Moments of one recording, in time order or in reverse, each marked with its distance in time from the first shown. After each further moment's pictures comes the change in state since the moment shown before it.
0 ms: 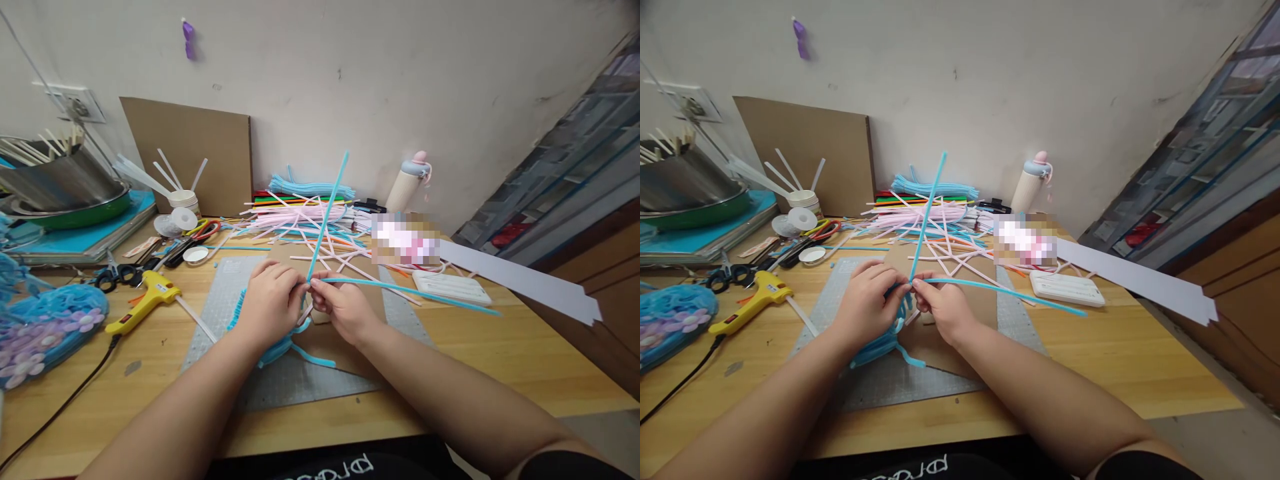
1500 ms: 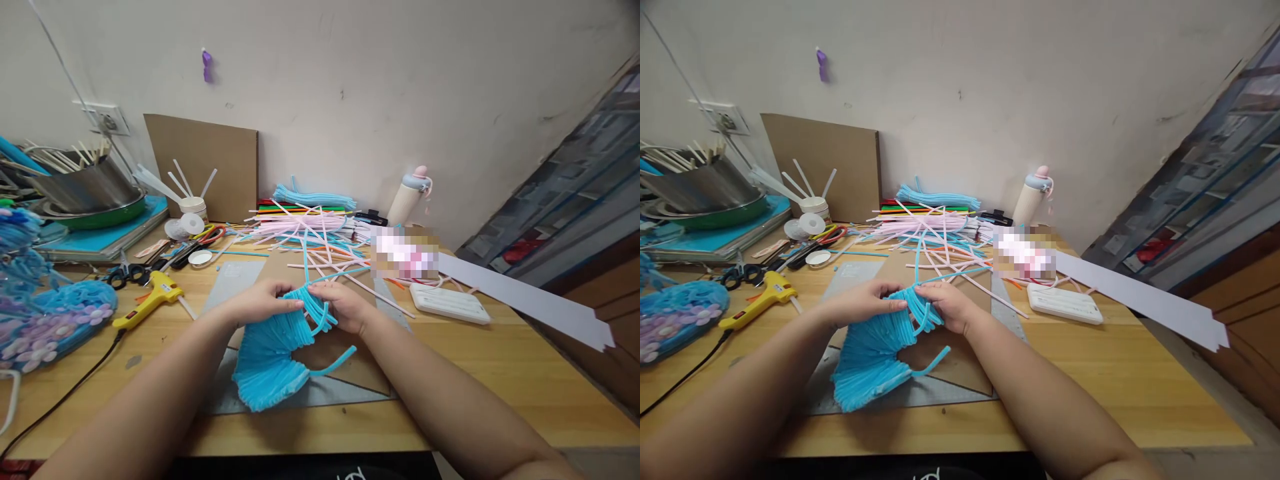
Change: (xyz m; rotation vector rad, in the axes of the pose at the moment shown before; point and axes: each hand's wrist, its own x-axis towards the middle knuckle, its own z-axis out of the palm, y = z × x) left_hand 0.013 -0.026 -0.005 -0.877 -0.550 -0.514; right_hand 0.025 -0.006 -0.040 0.019 -0.330 0.393
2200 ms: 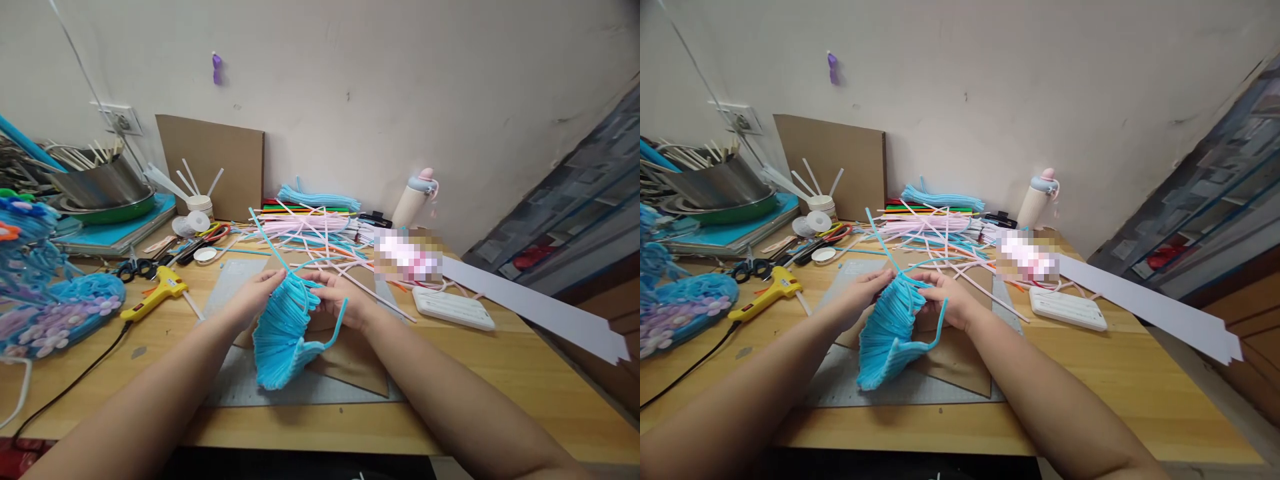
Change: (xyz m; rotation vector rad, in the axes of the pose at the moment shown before) left_hand 0.003 -0.014 0.015 -0.349 0.364 -0.088; right_hand 0.002 -0.005 -0.003 -0.070 -0.009 -0.148
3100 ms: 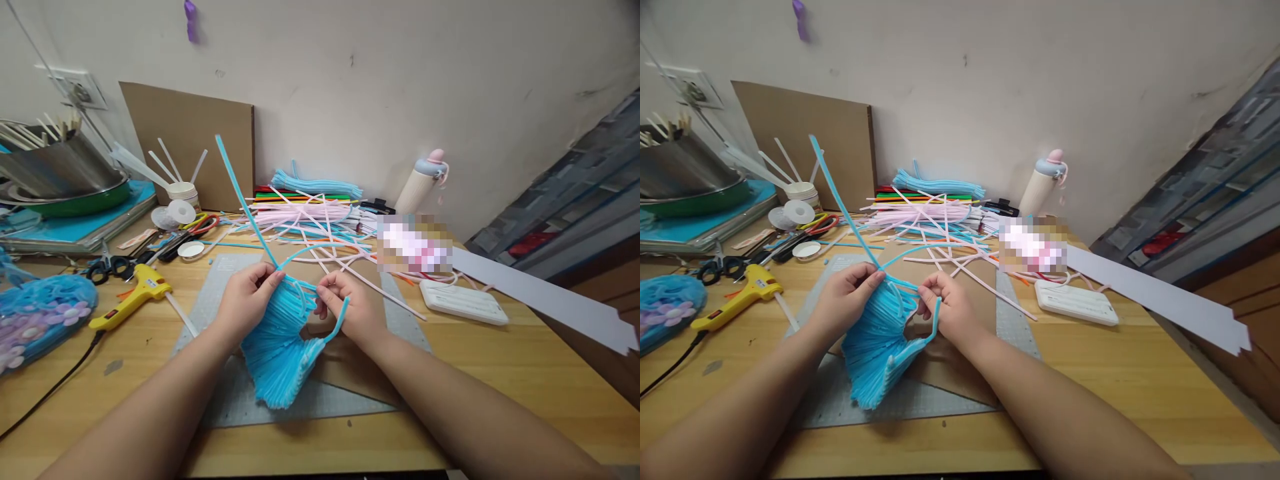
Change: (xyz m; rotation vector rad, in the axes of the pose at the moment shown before) left_hand 0.001 -0.002 -0.002 0.472 0.229 0.379; right_hand -0.016 0.012 0.010 -0.428 0.287 -0.293
